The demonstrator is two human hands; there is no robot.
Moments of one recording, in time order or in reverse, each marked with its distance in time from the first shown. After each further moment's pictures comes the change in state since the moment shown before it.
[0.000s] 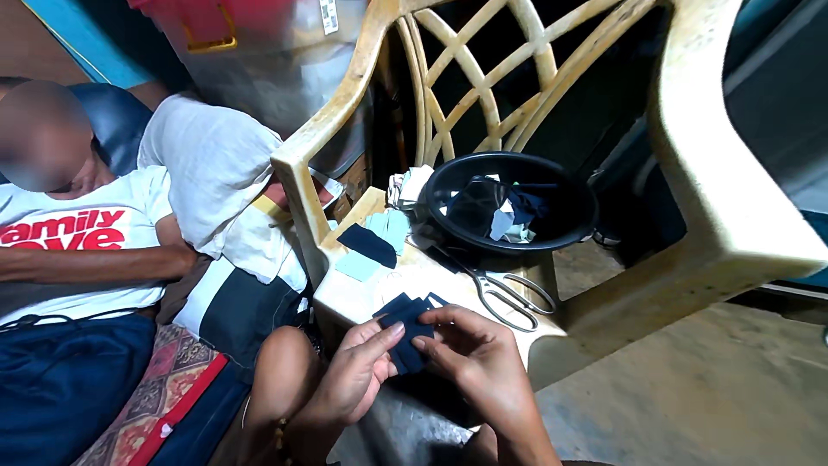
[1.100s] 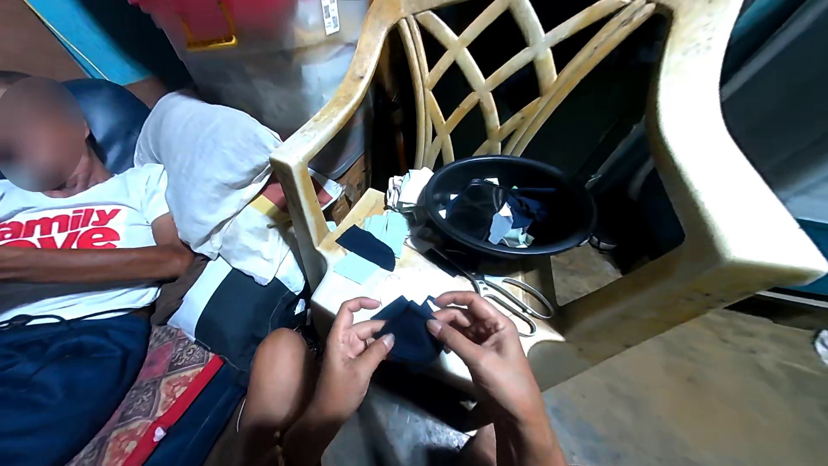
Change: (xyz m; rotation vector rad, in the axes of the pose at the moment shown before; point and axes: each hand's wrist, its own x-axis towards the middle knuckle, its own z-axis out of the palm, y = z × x) left_hand 0.011 -0.020 -0.024 0.332 0.008 0.454; right_hand 0.012 0.010 -0.009 0.311 0.000 0.073
